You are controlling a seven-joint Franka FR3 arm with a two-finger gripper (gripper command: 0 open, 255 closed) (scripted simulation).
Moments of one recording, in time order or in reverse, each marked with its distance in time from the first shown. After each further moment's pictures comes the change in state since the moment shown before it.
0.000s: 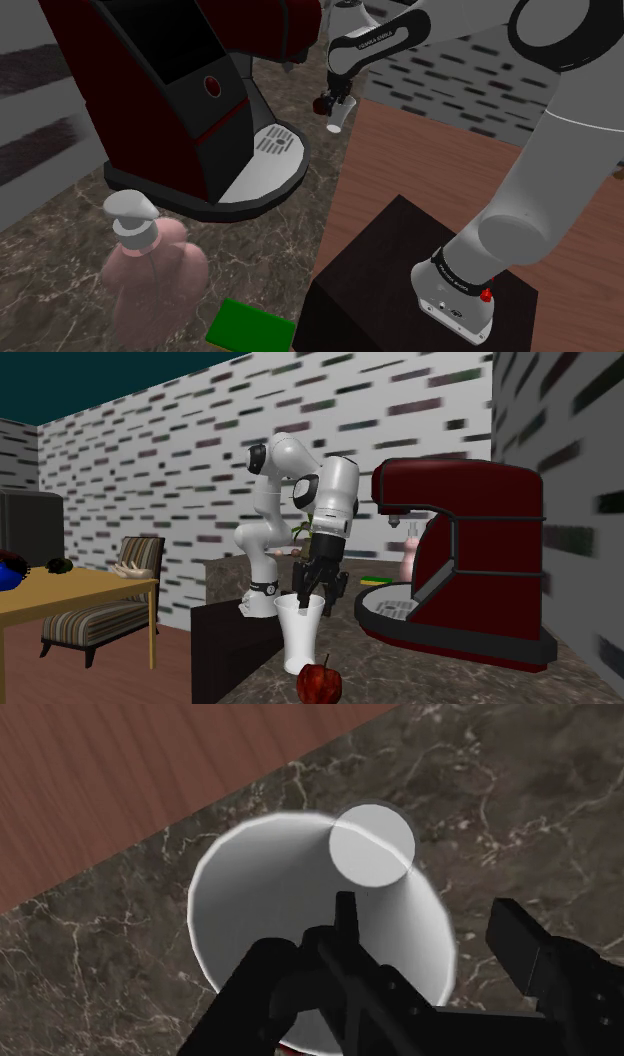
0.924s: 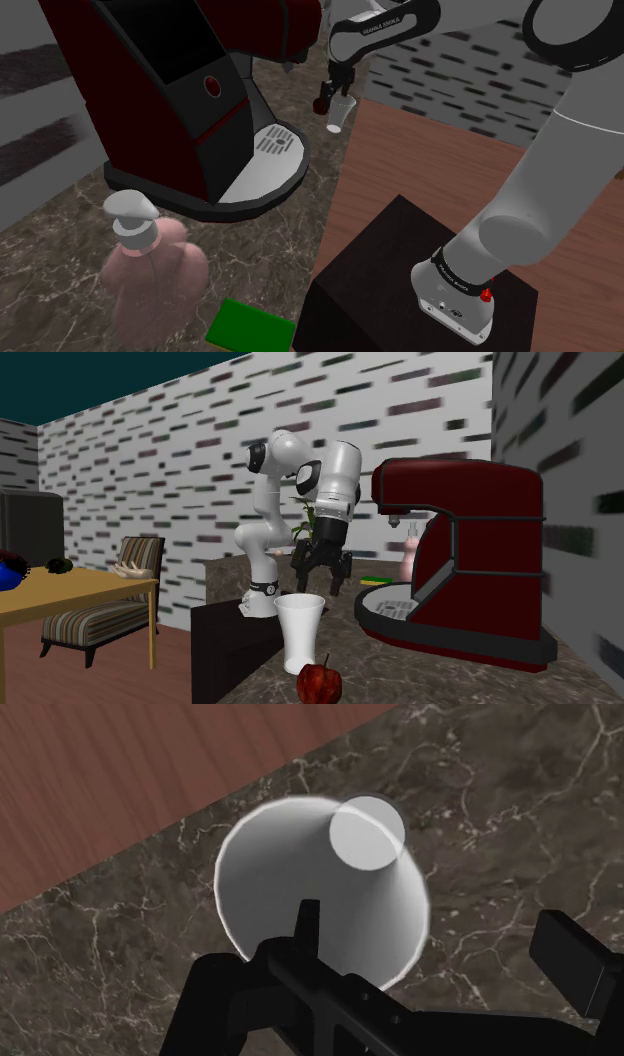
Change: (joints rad) arm 0.010 -0.049 0.009 0.026 0.011 -0.077 -0.006
